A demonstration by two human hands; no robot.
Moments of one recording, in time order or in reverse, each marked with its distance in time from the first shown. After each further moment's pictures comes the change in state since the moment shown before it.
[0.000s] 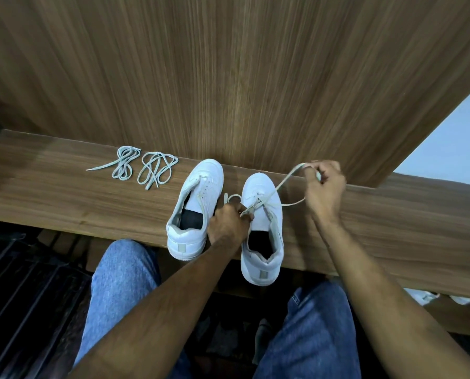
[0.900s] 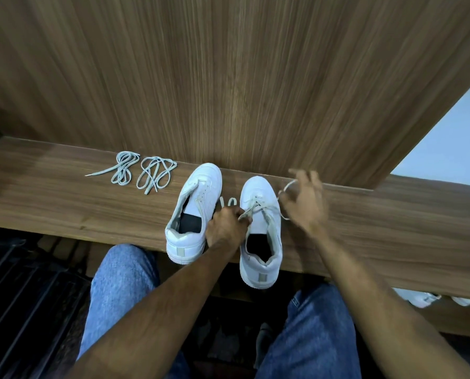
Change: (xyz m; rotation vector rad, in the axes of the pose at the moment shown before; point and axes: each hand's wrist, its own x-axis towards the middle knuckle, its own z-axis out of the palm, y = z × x) left_hand -0.005 0.004 -0.006 -0.034 -0.016 0.004; right_hand -0.011 0.019 0.004 -0.548 -0.383 -0.101
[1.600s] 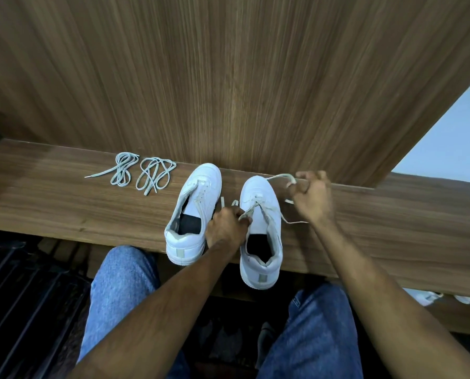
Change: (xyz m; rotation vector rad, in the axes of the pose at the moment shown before) left_hand -0.002 0.003 -0.002 0.021 0.000 -0.011; right_hand 0.013 0.009 -0.003 0.143 0.046 0.160
